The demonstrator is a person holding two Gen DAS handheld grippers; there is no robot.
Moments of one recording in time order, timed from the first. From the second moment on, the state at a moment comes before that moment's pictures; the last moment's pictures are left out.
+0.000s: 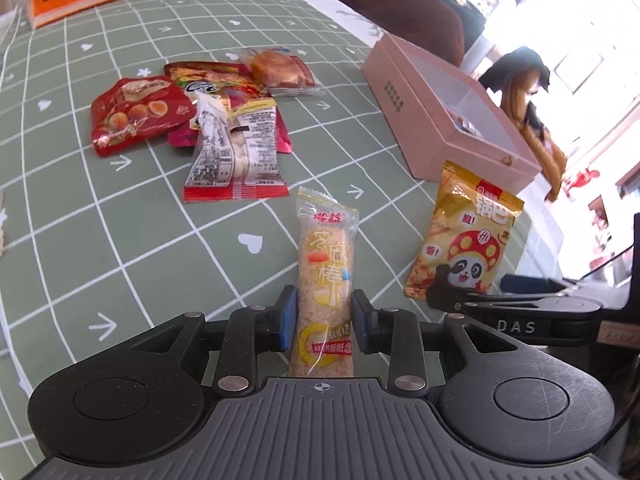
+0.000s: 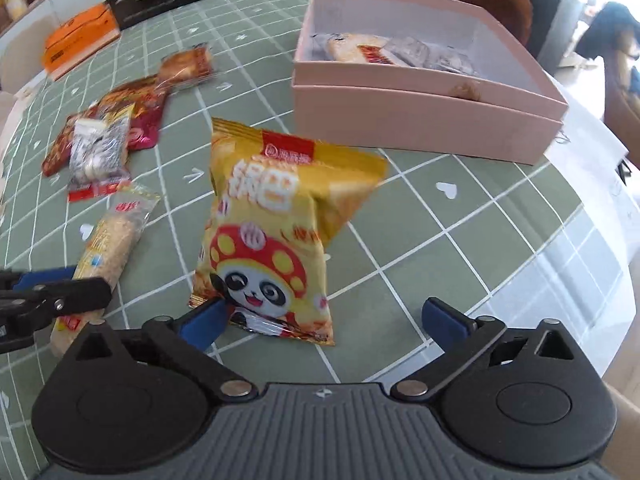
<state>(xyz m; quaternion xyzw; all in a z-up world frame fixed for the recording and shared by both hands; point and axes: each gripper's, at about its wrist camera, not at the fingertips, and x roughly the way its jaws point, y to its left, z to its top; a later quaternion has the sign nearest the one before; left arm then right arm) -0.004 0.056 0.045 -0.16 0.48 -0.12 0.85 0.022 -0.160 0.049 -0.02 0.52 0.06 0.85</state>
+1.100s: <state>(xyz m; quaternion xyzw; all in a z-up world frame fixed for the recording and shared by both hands) -0.010 0.049 0.048 -0.14 0.49 -0.11 0.85 0.015 -0.196 0.072 0.15 0.54 0.02 0.83</state>
